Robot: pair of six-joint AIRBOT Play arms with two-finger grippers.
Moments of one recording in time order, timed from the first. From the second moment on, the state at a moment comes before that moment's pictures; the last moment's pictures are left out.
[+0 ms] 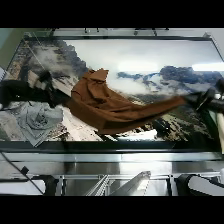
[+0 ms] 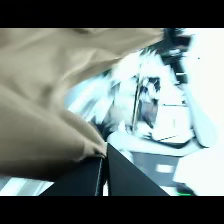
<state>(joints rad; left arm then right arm) 0.28 -1.51 1.18 -2.85 1.75 2.05 -0.62 -1.30 0.85 -0.10 1.59 0.89</state>
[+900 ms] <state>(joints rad) 0.55 -1.08 1.93 -2.91 1.56 2.06 -0.78 -0.77 1.51 0.08 1.33 0.87</state>
